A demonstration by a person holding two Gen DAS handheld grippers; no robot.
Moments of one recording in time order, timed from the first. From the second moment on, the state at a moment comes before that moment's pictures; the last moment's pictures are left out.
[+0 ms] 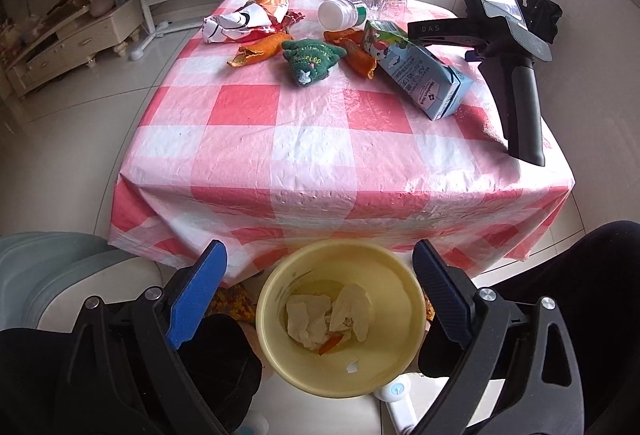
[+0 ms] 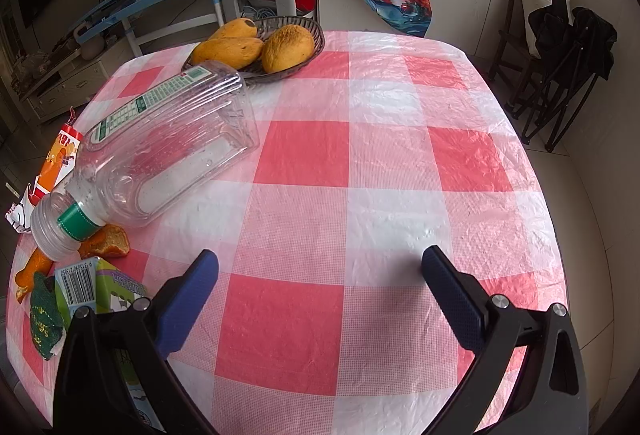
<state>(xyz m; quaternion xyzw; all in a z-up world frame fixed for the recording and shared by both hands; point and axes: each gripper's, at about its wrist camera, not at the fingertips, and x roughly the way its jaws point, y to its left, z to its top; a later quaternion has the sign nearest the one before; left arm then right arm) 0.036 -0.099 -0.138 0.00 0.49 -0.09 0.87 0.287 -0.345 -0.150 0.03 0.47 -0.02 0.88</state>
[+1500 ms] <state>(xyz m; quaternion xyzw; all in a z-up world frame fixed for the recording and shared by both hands) 0.036 -0.090 -0.131 -0.02 0.48 -0.09 0.87 0.288 -0.344 -0.151 0.03 0.47 -0.02 0.88</state>
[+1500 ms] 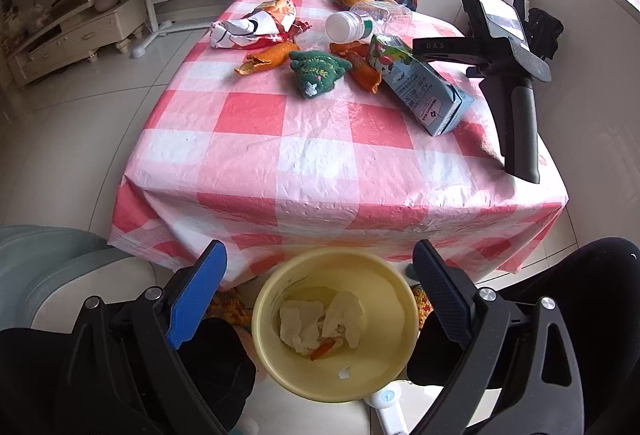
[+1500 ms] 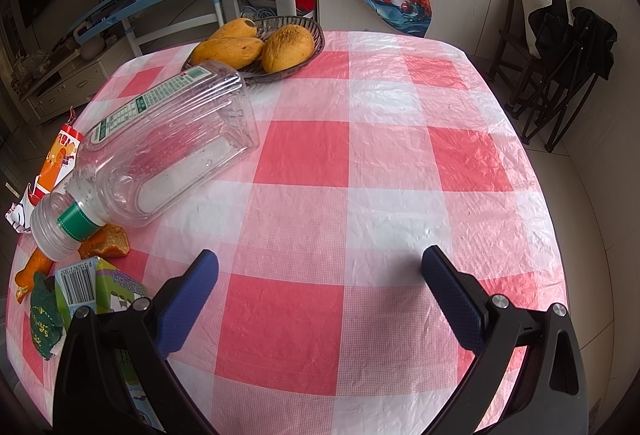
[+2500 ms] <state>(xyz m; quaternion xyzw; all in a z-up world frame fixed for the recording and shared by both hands) 0.077 -0.088 -0.100 0.01 0.42 -0.03 0.91 0.287 -0.344 -0.150 0.03 0.47 -0.02 0.88</state>
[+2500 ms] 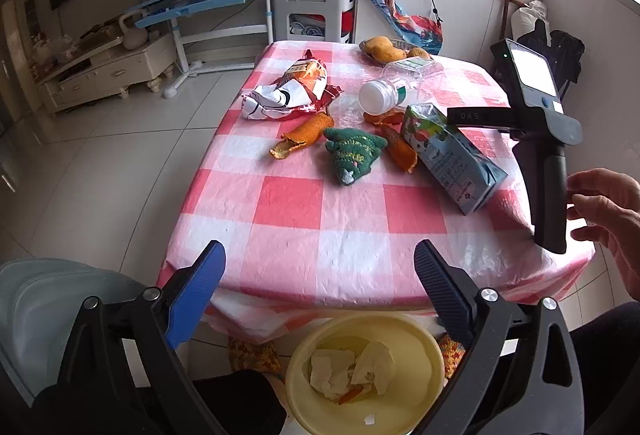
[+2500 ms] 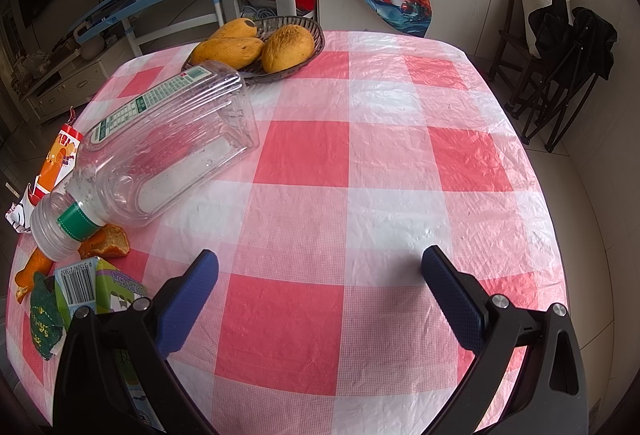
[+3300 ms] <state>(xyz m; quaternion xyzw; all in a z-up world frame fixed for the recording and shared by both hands) 0.135 -0.099 -0.108 0.05 0.41 0.00 0.91 0.267 -0.350 -0.112 0.05 0.44 0.01 0.90</state>
